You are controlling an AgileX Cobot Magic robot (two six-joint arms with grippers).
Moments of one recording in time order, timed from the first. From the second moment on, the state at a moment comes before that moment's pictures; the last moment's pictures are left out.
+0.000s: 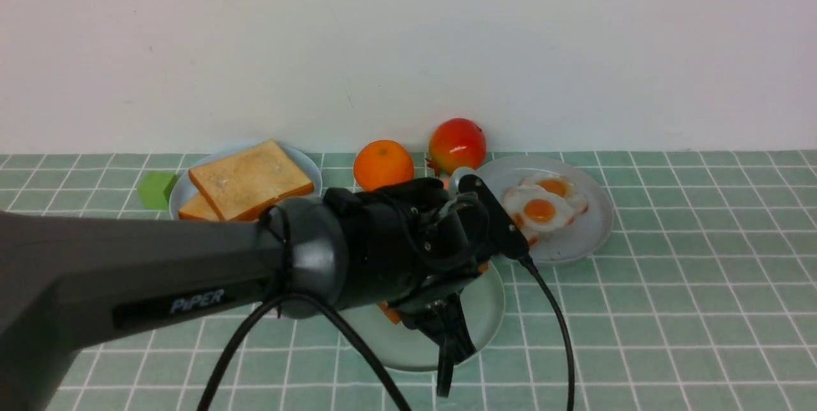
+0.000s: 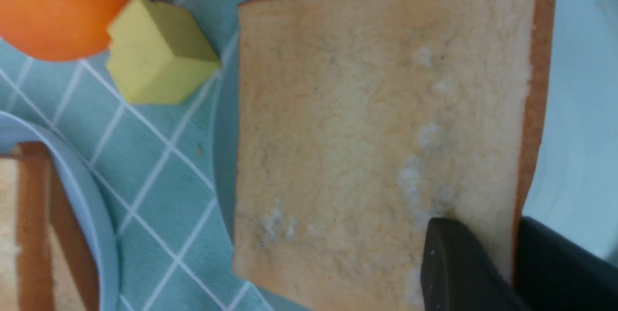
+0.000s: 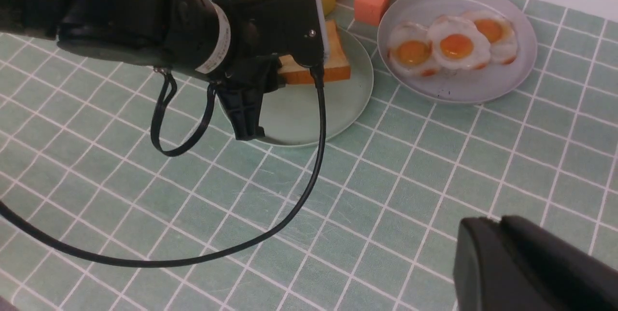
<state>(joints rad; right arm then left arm) 0.33 0.67 -1.01 0.22 1.06 -0.15 -0.85 1.92 -1.32 0.58 0.66 -0.25</state>
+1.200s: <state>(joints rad) 0.33 1.14 -1.04 0.22 0.82 -0.09 -0.88 1.36 -1.36 0.17 0.97 -0.25</state>
